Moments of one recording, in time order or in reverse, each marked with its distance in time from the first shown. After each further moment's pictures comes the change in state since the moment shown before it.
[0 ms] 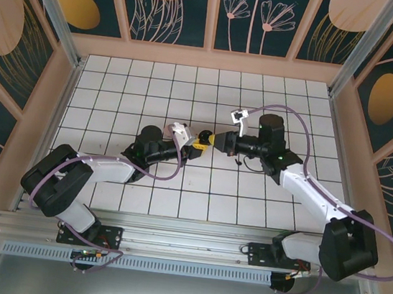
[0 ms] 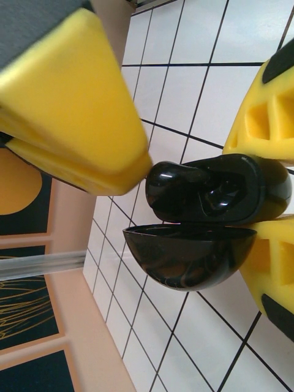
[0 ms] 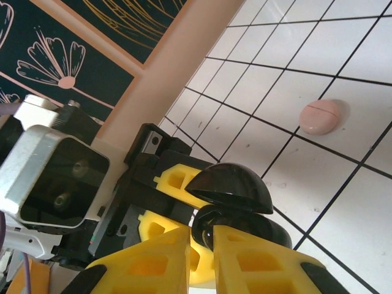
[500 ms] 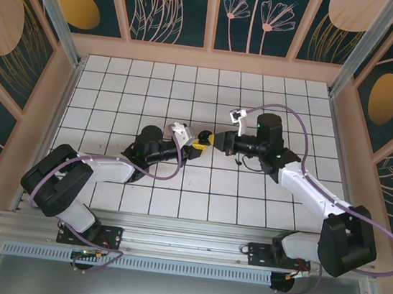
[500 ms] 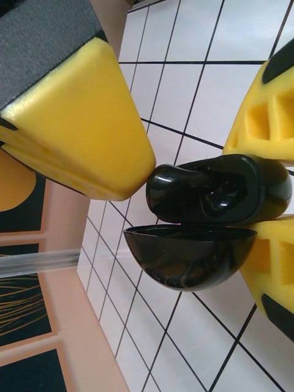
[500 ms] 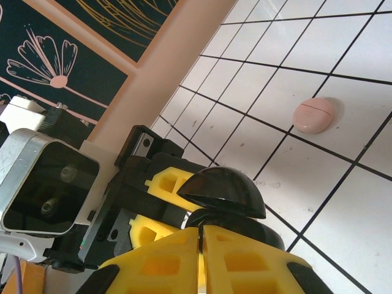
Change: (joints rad) left arm 0.001 0.000 0.000 -0.017 -0.004 0.000; right arm 0.002 0.027 0.008 0.004 0.012 -0.009
